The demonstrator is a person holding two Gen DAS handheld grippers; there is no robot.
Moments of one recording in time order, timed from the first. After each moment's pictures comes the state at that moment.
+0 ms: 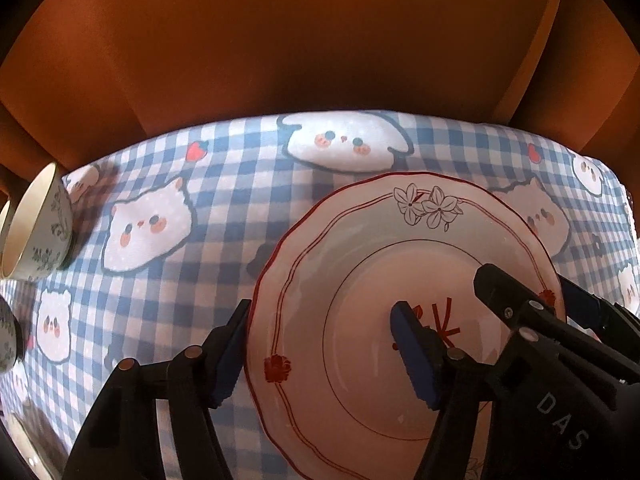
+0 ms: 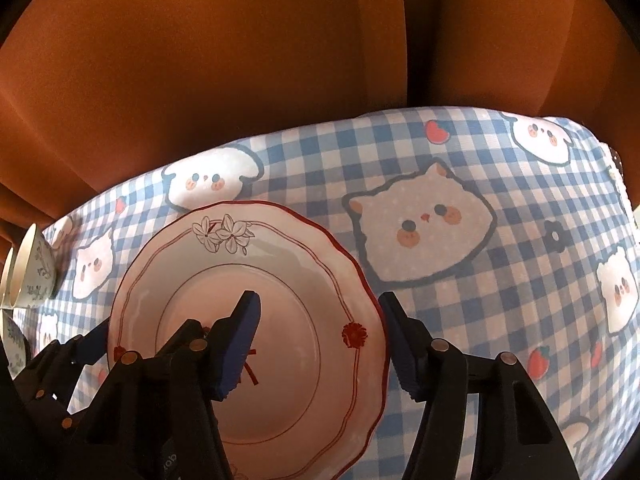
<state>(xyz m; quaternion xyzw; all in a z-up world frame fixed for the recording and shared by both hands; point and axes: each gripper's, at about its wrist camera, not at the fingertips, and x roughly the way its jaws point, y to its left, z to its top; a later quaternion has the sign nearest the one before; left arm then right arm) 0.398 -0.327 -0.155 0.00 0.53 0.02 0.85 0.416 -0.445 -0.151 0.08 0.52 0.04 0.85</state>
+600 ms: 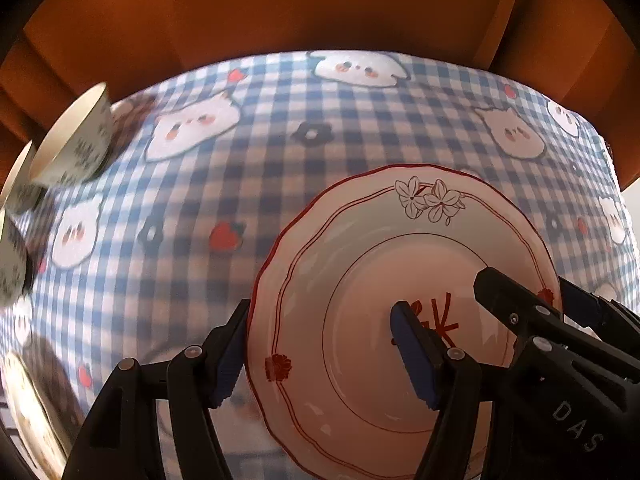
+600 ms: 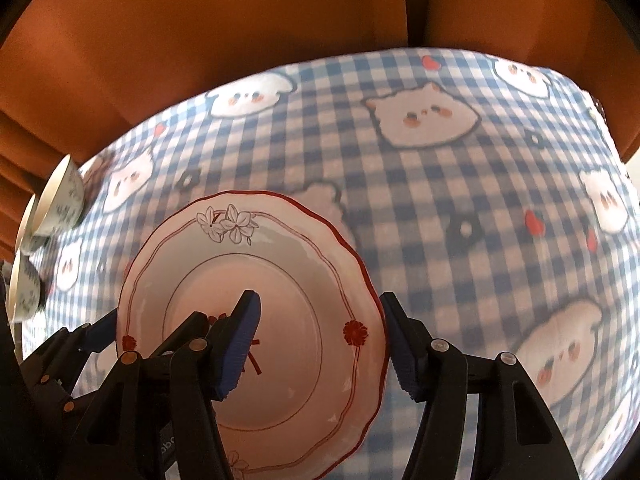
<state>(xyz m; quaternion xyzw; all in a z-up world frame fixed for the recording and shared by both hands) 0.299 -0.302 -0.151 0.00 0.57 0.00 0.82 0.318 -0.429 -0.146 0.08 0.56 0.06 0.82</state>
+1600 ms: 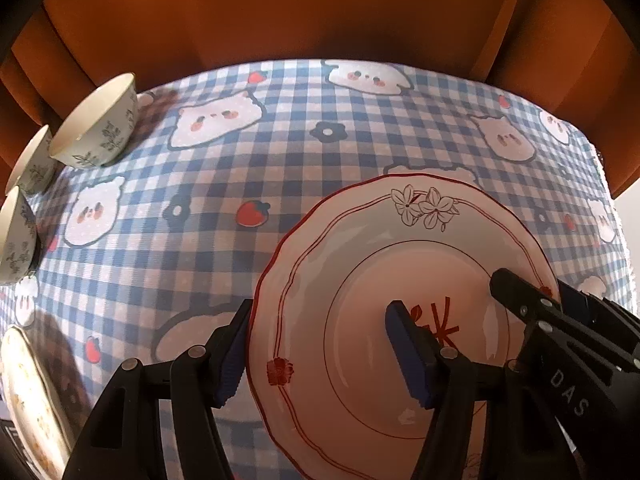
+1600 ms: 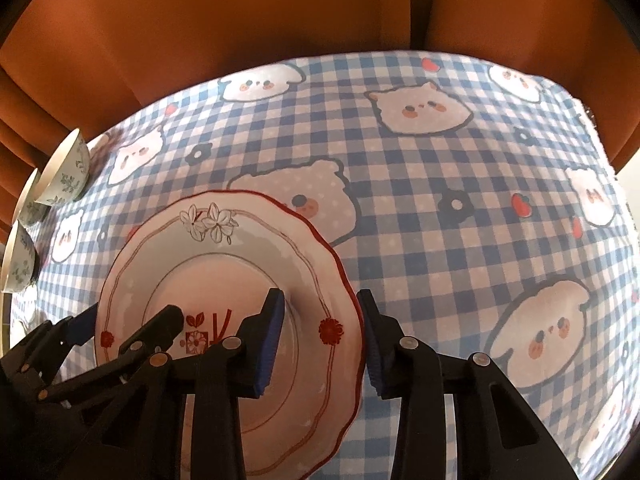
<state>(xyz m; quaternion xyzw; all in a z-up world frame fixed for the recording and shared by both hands) 0.279 -0.292 -0.136 -0.02 0.56 0.00 0.83 0.296 -0.422 -0.139 0.05 0.55 0.05 0.83</state>
